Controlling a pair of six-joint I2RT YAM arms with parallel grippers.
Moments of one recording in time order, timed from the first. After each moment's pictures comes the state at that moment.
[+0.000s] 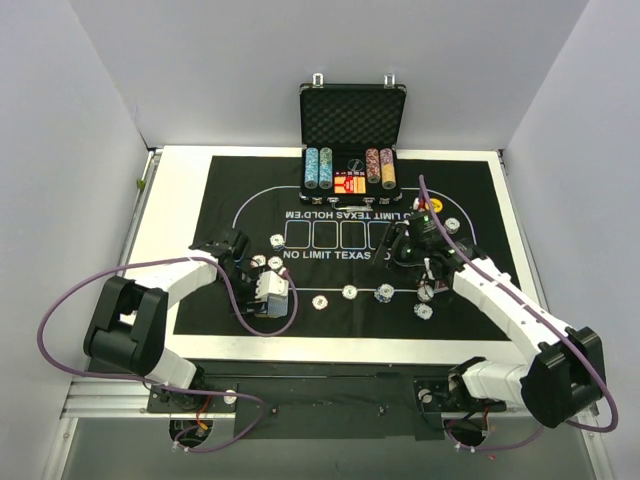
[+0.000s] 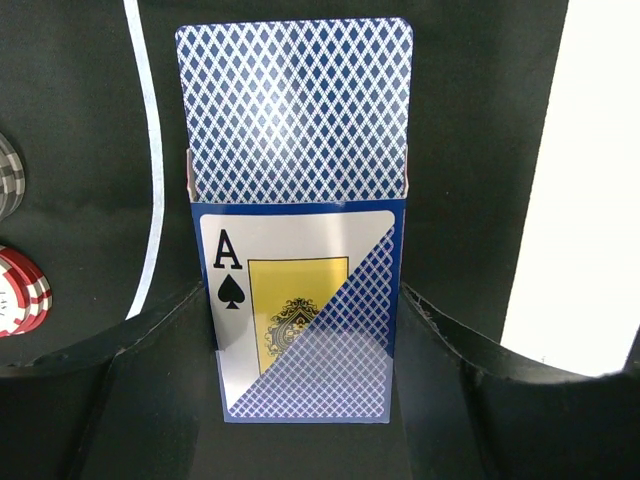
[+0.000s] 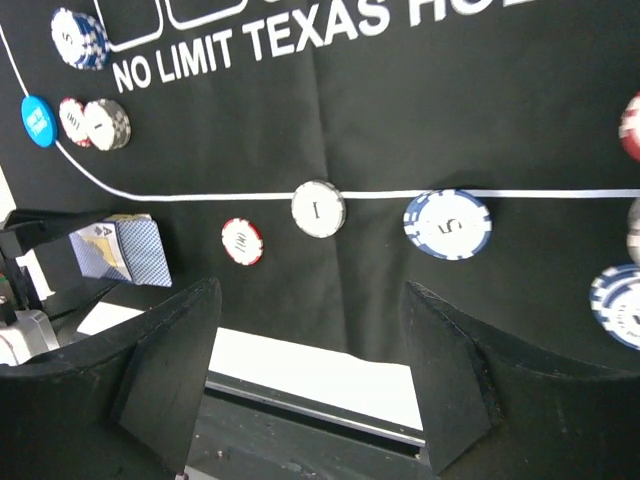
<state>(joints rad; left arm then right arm) -0.35 1.51 0.80 -0.69 0.44 1.23 0.46 1.21 0.89 -0.58 -0.04 0.75</state>
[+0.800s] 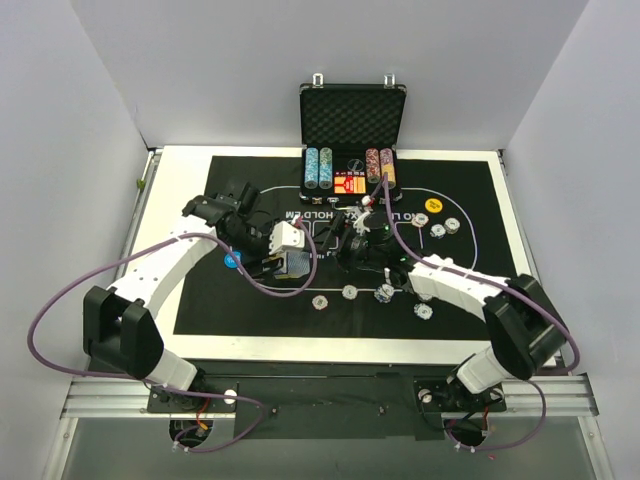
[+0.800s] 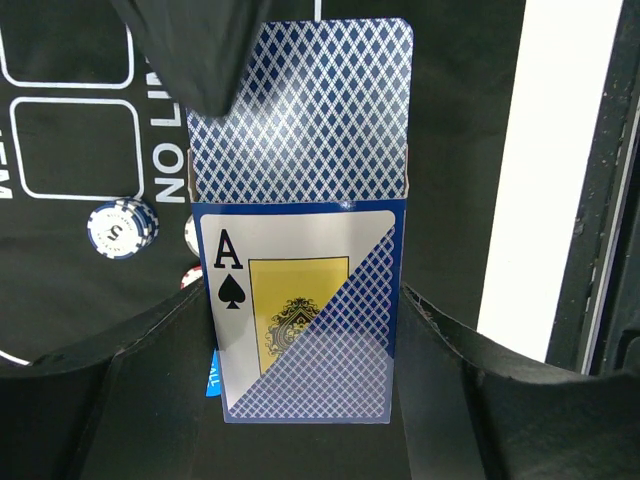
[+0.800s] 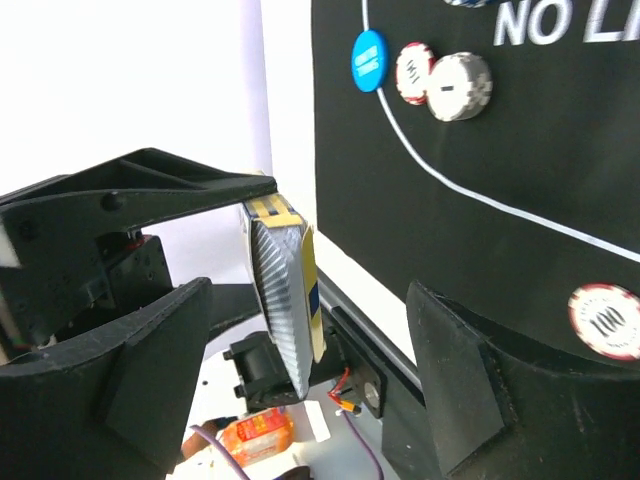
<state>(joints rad) -0.43 1.50 1.30 -1.02 0.53 1.05 0.65 1.48 0.81 0.23 -0.37 1.18</state>
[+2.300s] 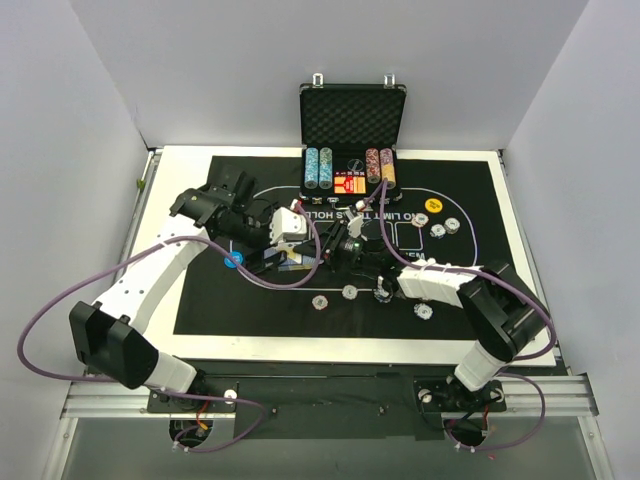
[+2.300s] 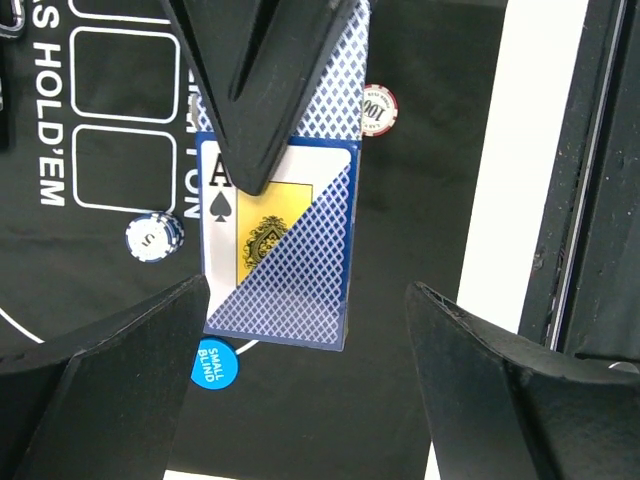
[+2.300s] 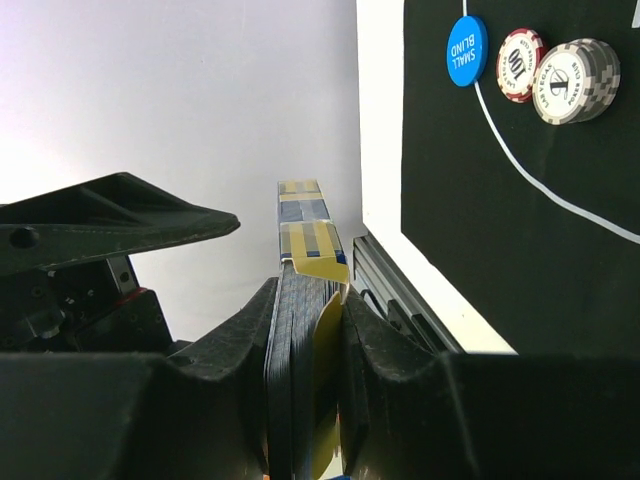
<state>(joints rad) -0.46 1.46 1.45 -1.09 0.54 0.91 0.67 1.63 0.74 0.66 -0.44 1.43</state>
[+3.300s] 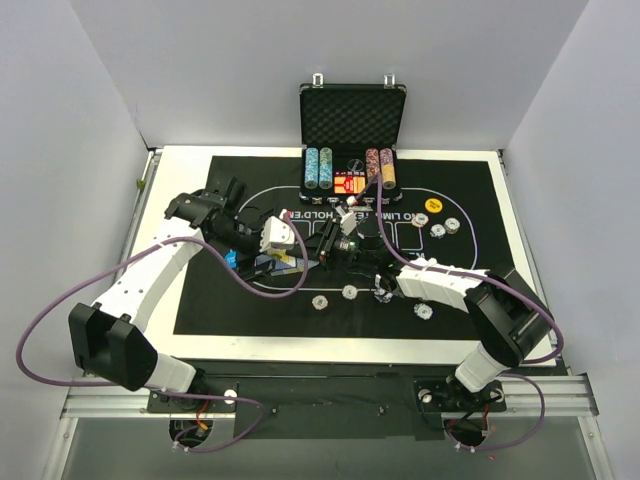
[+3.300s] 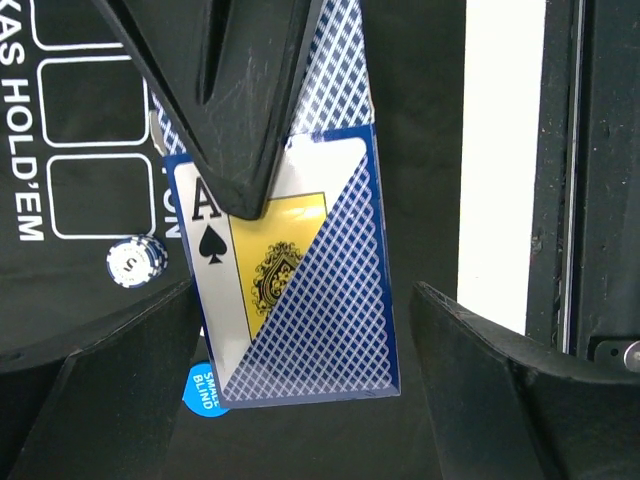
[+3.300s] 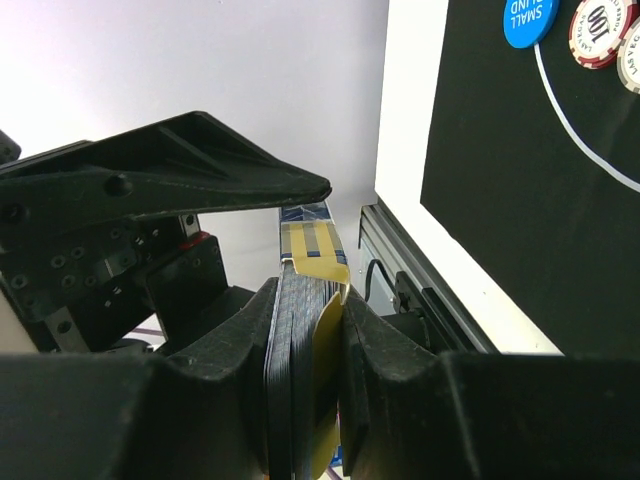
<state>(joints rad) -0.40 1.43 1.36 -1.12 0.66 1.10 0.70 1.59 0.79 0.61 -0.50 1.39</state>
